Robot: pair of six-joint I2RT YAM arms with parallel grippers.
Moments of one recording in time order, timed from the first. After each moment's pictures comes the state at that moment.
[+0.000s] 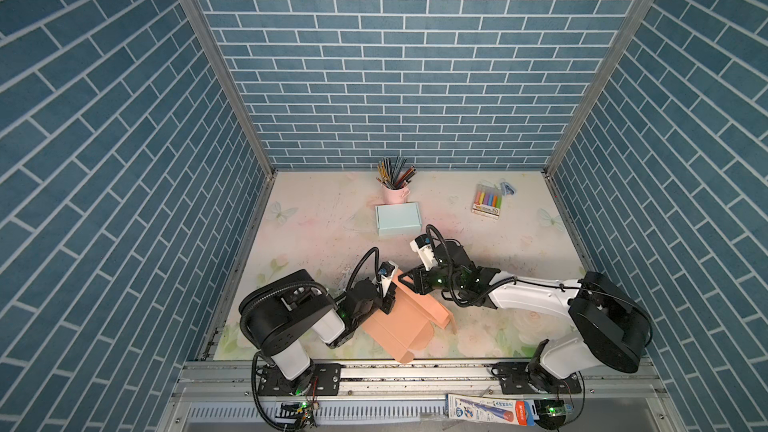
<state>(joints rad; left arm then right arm) -0.85 1.68 0.18 1.11 -0.12 -0.10 0.93 1.50 0.71 0.19 -0.31 0.58</state>
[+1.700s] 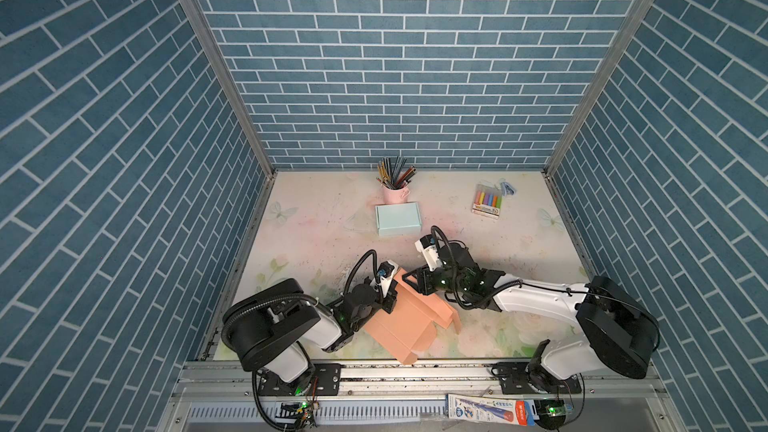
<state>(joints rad) -0.90 1.56 0.16 1.10 -0.19 -0.10 0.93 1.46 0.67 0.19 -0.27 0.60</state>
